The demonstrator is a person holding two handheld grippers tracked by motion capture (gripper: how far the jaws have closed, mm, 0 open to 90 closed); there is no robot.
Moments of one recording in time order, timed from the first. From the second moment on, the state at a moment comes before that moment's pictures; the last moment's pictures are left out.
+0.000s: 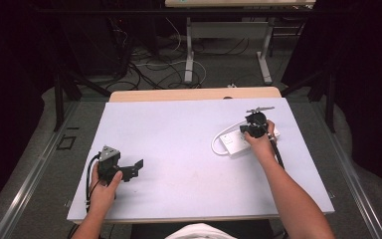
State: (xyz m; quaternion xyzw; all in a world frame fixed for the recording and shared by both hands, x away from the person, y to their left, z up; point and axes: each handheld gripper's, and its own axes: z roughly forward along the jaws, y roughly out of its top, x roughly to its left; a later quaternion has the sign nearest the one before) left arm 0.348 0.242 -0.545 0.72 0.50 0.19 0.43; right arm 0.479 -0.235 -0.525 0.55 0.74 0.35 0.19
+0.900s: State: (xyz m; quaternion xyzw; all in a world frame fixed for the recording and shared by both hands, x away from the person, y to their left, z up) left arm 0.348 0.240 -0.547 0.72 0.50 0.20 0.43; right arm 0.486 -0.246 -0.532 0.57 0.73 0.35 0.16
